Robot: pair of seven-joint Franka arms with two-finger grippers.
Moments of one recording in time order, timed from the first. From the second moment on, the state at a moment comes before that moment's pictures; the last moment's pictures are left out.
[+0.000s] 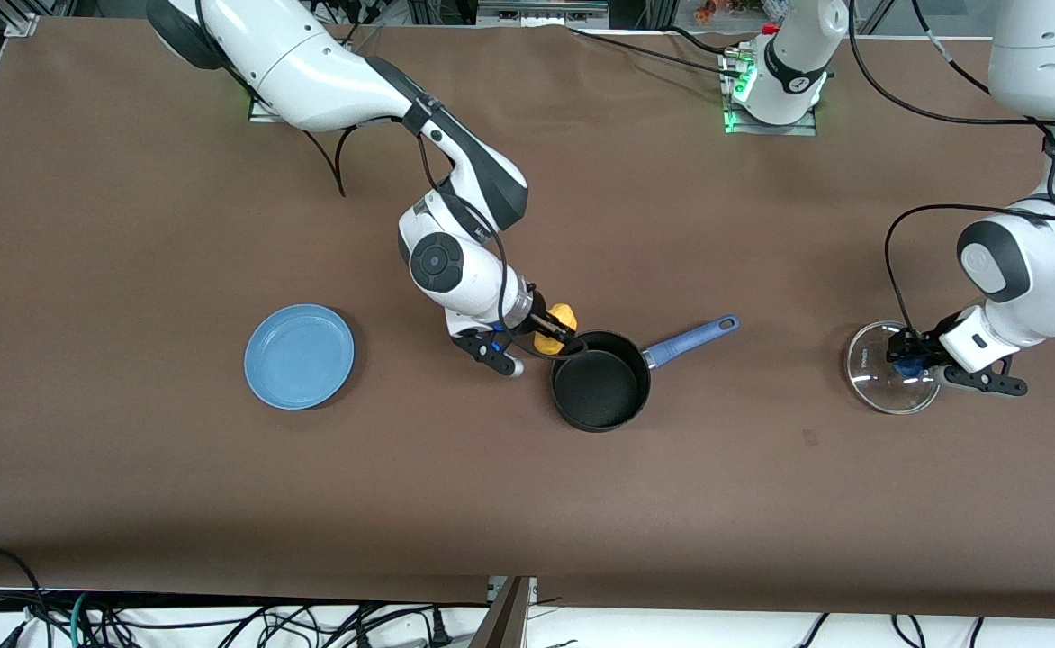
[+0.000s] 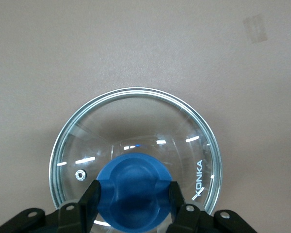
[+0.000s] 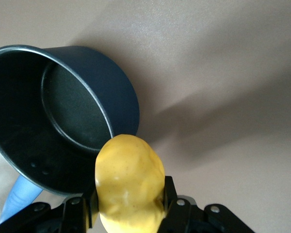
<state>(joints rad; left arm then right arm) 0.03 0.51 0.25 -1.94 -0.29 2.41 0.62 0.49 0.87 0.30 -1.27 0.18 2.33 1.12</state>
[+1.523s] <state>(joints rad) 0.01 0.21 0.15 -1.39 -0.07 1.43 0.16 0.42 0.83 0.20 -1.10 0.16 2.10 1.03</state>
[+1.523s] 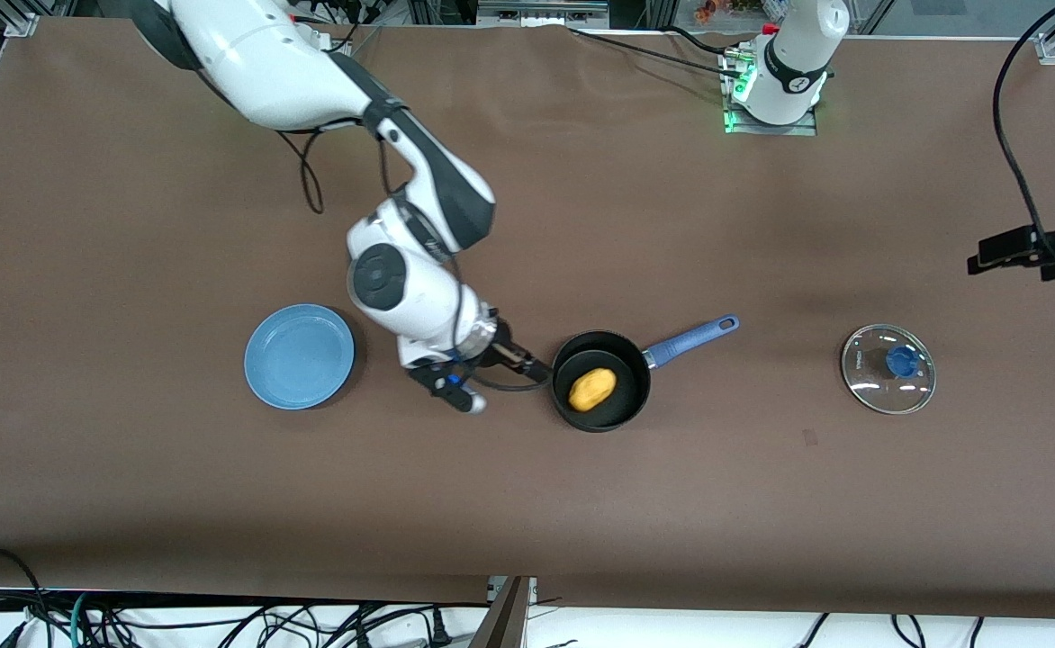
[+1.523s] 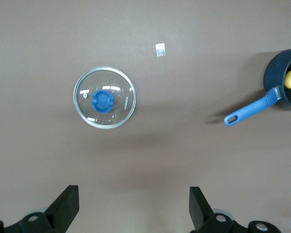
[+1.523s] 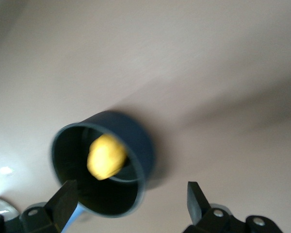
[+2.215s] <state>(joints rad) -0.03 0.20 0.07 -1.38 -0.07 1.36 0.02 0.41 0.24 -0.11 -1.56 0.16 1.77 0.52</state>
